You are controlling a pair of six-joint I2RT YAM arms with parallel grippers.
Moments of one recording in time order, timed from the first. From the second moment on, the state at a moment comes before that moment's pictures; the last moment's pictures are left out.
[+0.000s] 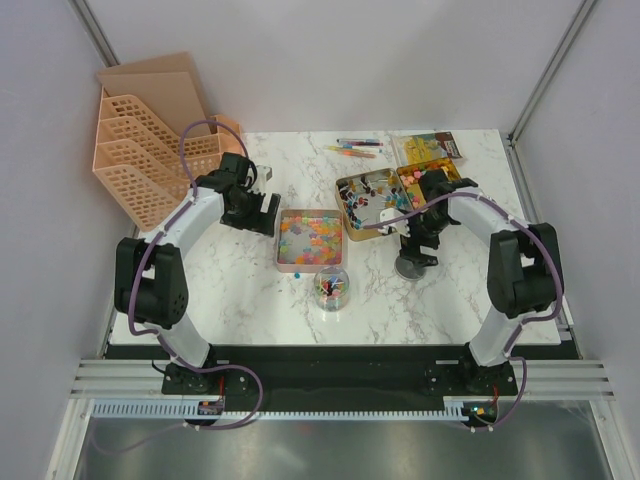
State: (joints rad) left arm -0.22 1.69 1.30 -0.72 0.13 0.07; right arm 0.20 1.76 1.25 -0.95 -0.40 -1.32
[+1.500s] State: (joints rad) left arm -0.22 1.76 1.34 -0.72 0.11 0.07; right arm 0.25 1.82 1.19 -0.95 -0.40 -1.40
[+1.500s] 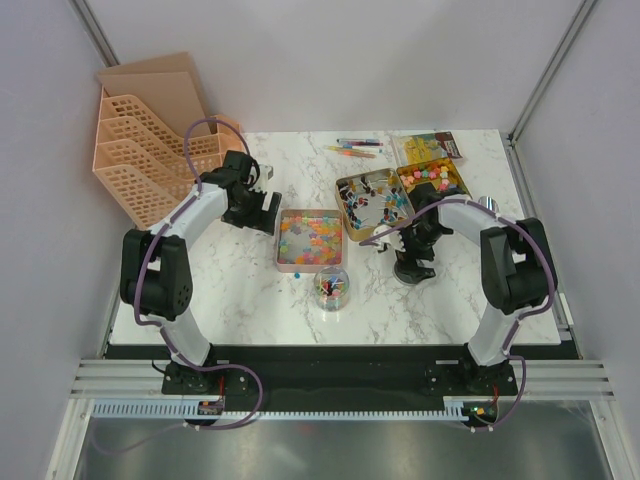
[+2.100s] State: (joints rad) left arm -0.22 1.76 1.35 -0.72 0.11 0.07; right arm 0.31 1.71 1.03 -0.83 -0.36 -1.38
